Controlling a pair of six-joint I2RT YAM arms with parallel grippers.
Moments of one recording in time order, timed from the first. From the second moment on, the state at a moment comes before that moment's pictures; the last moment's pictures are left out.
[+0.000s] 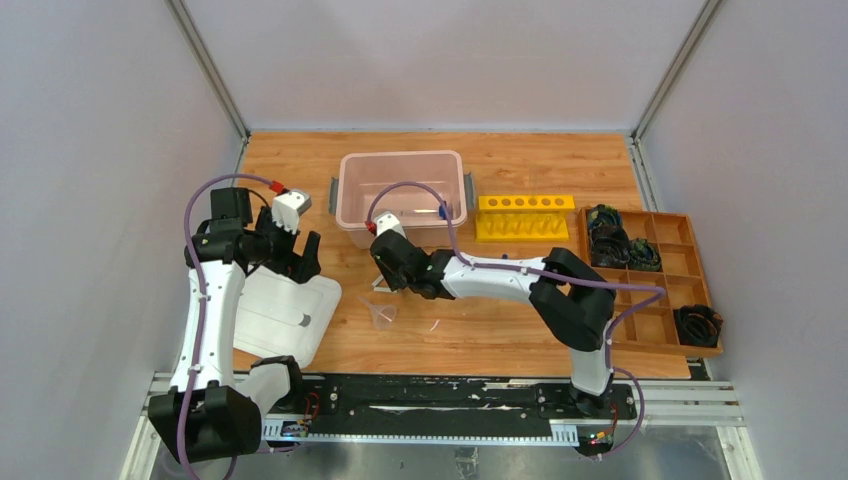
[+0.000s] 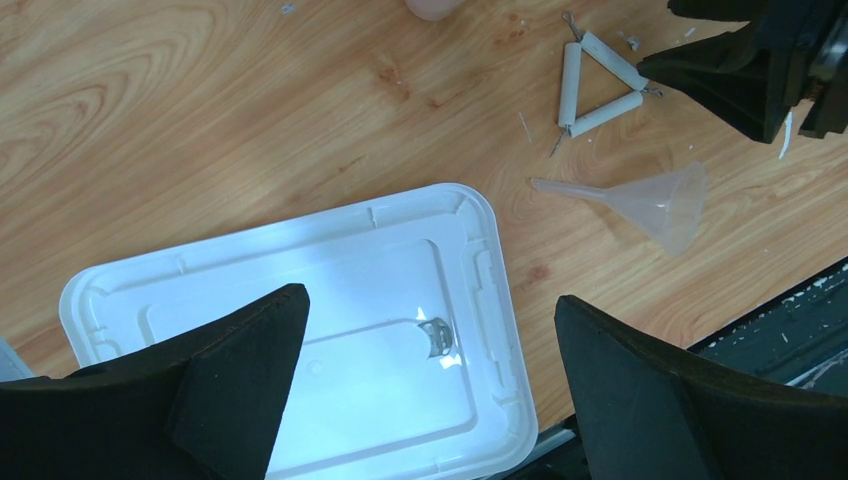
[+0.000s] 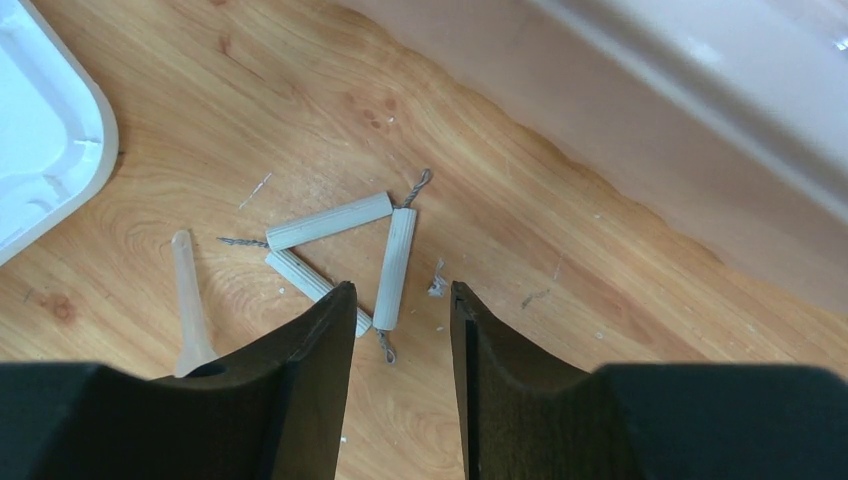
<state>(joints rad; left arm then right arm) 0.17 1.04 1.01 -0.96 0.50 0.53 1.08 1.88 1.30 -0.18 0.35 0.27</state>
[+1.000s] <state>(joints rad) 0.17 1.04 1.03 -0.97 0.51 0.53 1.14 1.70 1.13 -0.17 0.39 0.34</state>
